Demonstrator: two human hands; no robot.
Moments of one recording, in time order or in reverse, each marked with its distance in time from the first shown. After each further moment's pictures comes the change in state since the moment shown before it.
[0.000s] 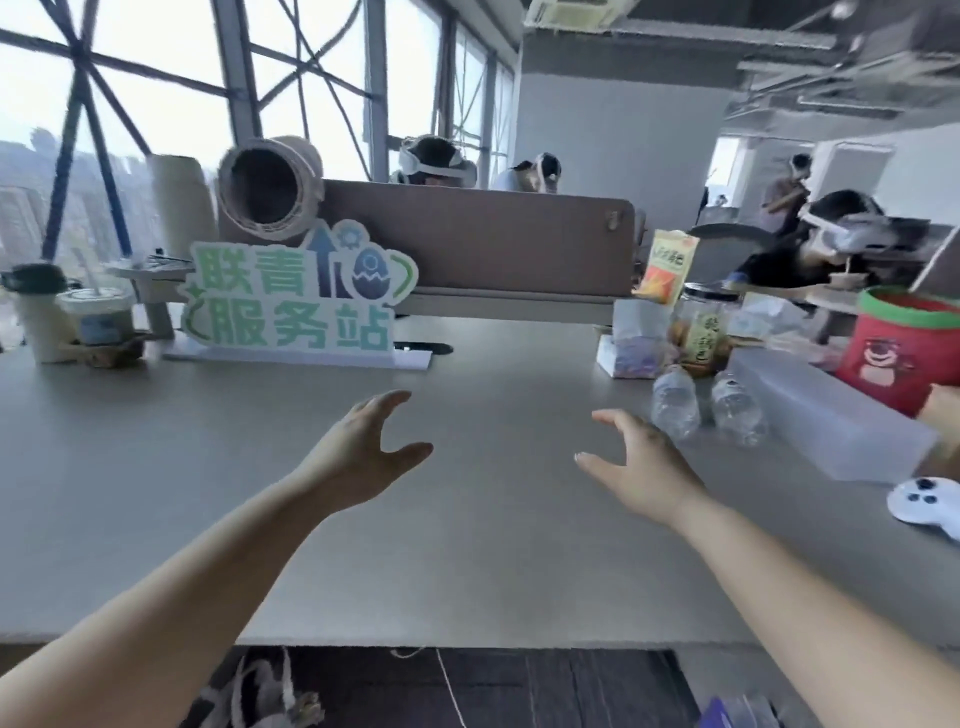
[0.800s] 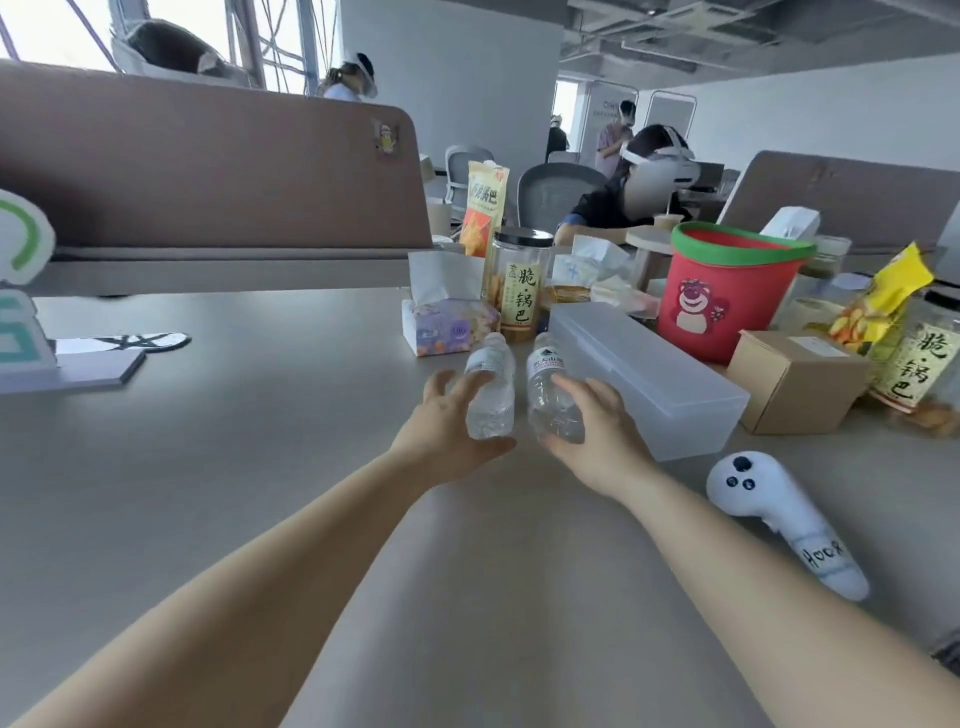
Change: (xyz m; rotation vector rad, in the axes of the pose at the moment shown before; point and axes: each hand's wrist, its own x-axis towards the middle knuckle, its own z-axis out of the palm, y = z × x) left_hand 0.179 0.197 0.269 -0.142 -0.259 0.257; right_hand 0.080 0.225 -0.063 -0.091 0.141 0.239
